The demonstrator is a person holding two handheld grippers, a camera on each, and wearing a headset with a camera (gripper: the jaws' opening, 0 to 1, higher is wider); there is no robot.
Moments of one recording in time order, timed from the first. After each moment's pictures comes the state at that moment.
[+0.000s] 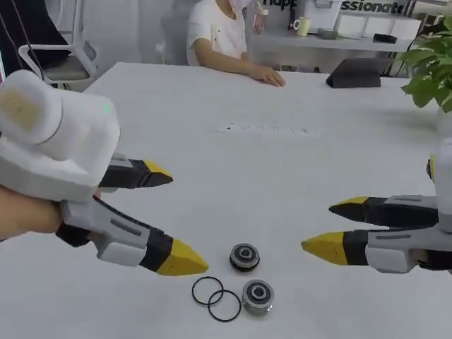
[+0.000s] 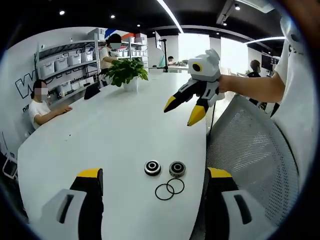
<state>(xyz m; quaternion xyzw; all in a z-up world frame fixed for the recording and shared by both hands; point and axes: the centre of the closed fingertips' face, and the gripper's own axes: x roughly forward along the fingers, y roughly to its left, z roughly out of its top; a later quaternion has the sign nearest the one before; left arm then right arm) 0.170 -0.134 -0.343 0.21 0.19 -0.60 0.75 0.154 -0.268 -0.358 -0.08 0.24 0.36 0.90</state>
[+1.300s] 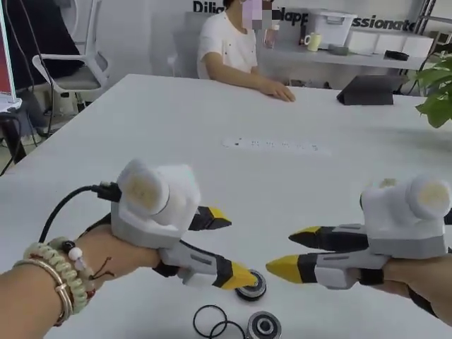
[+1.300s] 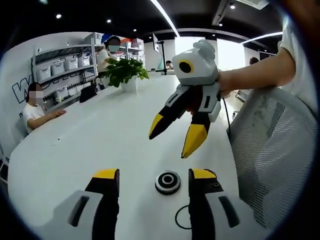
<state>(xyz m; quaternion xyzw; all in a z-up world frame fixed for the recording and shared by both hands) 0.210 -0.196 -0.421 0.20 0.17 -0.61 0.75 0.204 -0.236 -0.435 -0.04 0.28 0.42 0.86</state>
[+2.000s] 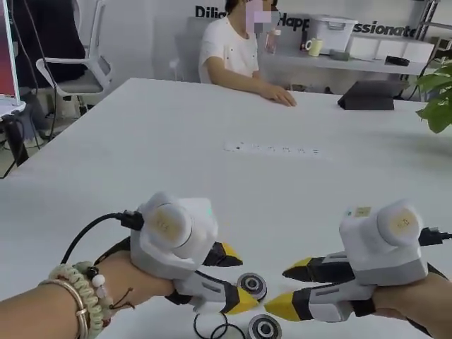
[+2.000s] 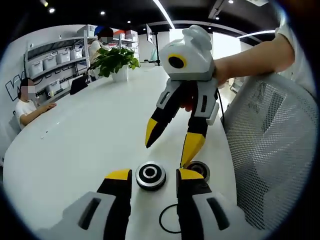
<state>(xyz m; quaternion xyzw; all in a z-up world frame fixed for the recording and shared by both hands) 0.189 -0.209 -0.449 0.22 0.19 -0.62 0.73 0.181 -0.227 -0.468 -0.09 0.33 0.45 0.83</state>
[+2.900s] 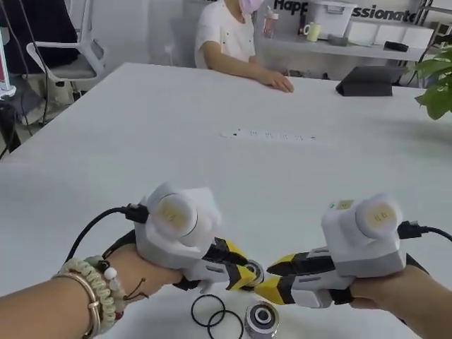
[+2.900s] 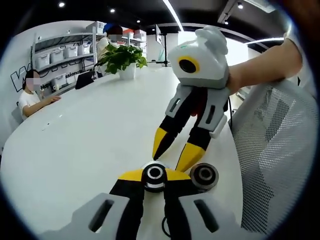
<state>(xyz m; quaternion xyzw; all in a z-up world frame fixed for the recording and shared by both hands) 0.199 -0.211 -0.461 0.20 0.20 -0.61 0.74 0.187 -0.217 -0.478 -0.08 0.34 0.43 0.84</state>
